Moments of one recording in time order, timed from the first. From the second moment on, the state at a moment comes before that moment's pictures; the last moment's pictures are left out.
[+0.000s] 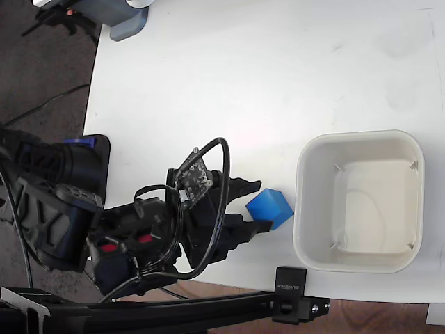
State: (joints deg) arm 25.2 82.0 107.1 41.1 -32.7 -42.8
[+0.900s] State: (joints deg) arm 25.5 78.0 101.9 44.6 -32.8 -42.5
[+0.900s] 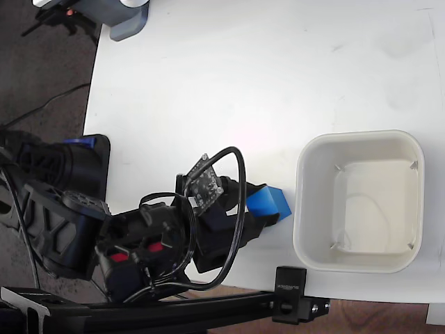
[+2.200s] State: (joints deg) arm 5.9 83.2 99.8 12.4 4.9 -5.2
